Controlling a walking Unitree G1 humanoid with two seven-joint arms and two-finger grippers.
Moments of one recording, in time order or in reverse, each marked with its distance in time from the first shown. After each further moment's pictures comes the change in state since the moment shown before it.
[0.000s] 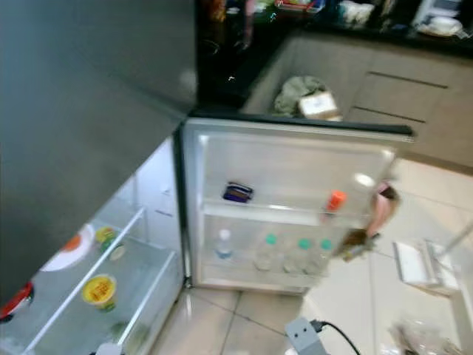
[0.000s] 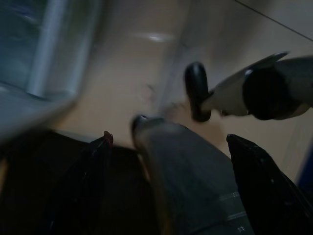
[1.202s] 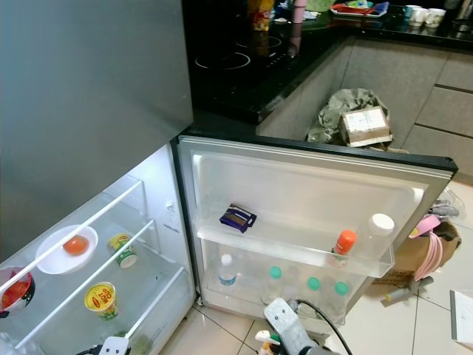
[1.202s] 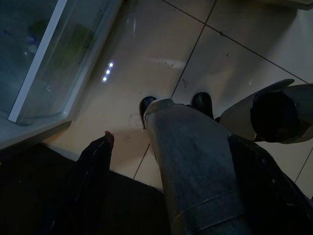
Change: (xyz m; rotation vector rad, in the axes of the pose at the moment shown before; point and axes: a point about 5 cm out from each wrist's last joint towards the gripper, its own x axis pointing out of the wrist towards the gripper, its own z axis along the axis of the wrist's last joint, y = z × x) left arm 0.003 -0.002 0.009 0.057 -0.011 -0.007; right arm 0.006 0.023 0.057 -0.111 -0.211 0.310
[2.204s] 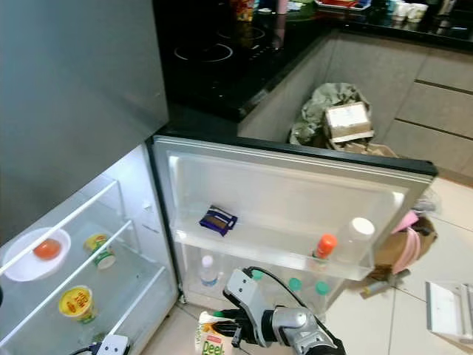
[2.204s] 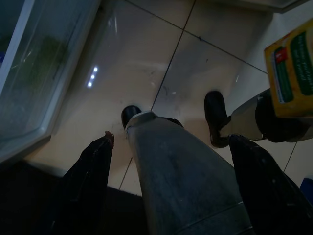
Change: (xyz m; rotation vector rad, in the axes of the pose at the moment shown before) left arm -0.001 0.003 0.007 0.015 -0.062 -0.012; right arm 0.012 0.029 0.088 -0.139 -0.298 0.504
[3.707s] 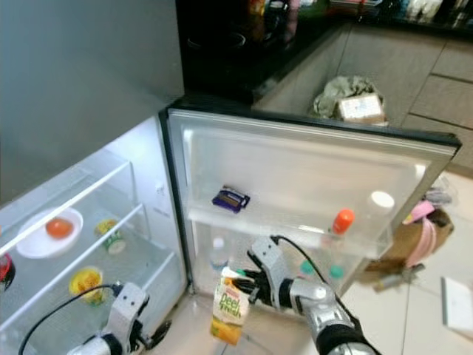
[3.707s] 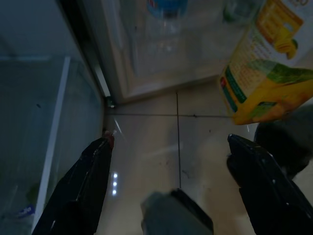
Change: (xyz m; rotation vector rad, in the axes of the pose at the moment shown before) left arm 0.003 -0.008 0.088 0.385 -0.360 -0.183; right arm -0.031 -0.040 0.026 0.042 -0.083 -0.215
